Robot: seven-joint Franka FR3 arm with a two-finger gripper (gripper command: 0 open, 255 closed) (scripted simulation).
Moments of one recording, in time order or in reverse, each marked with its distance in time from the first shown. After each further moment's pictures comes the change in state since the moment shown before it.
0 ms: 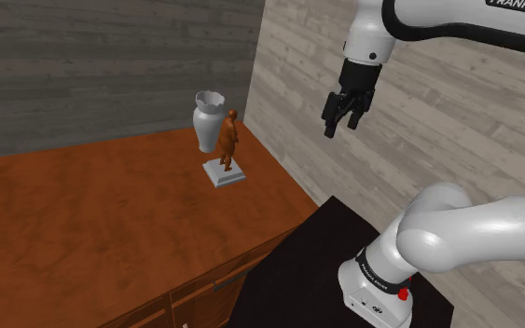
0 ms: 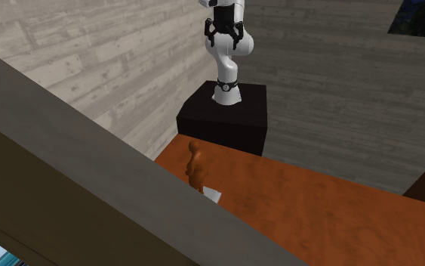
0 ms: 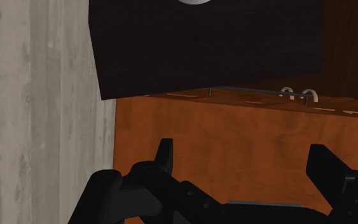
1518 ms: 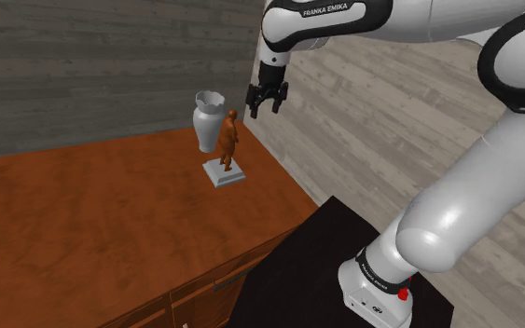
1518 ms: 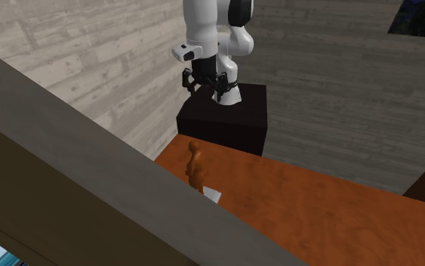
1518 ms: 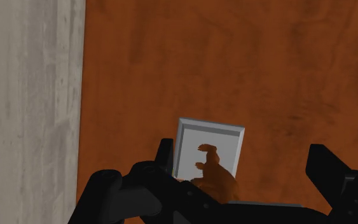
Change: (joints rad) arm -0.007 0.769 -0.038 0.423 -0.003 0.408 -0.096
